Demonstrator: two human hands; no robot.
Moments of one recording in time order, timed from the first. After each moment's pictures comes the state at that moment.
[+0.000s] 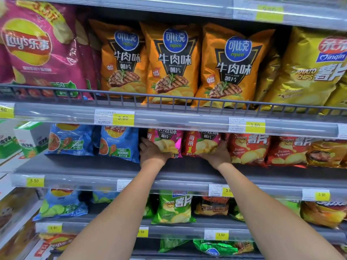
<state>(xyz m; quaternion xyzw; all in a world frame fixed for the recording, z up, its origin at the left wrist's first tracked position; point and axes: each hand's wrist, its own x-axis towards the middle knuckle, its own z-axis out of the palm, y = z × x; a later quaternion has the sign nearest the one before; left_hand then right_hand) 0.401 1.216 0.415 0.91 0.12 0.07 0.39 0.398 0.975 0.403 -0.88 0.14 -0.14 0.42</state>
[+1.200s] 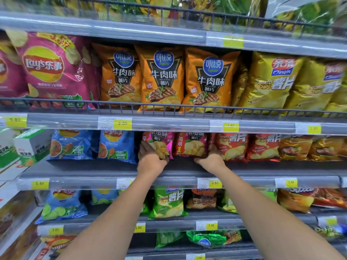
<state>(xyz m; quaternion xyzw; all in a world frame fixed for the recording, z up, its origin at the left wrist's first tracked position) 0.333 1.213 0.425 0.93 0.02 0.12 0.35 0.327 0.981 0.429 -0.92 0.17 -0.11 0.34</state>
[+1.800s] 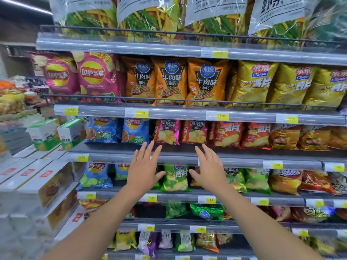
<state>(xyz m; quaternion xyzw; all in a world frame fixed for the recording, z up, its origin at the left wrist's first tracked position) 0.154 1.285 0.407 0.95 -0.15 0.27 0.03 0.140 1.032 0.411 -0.97 -0.05 -0.21 0.09</state>
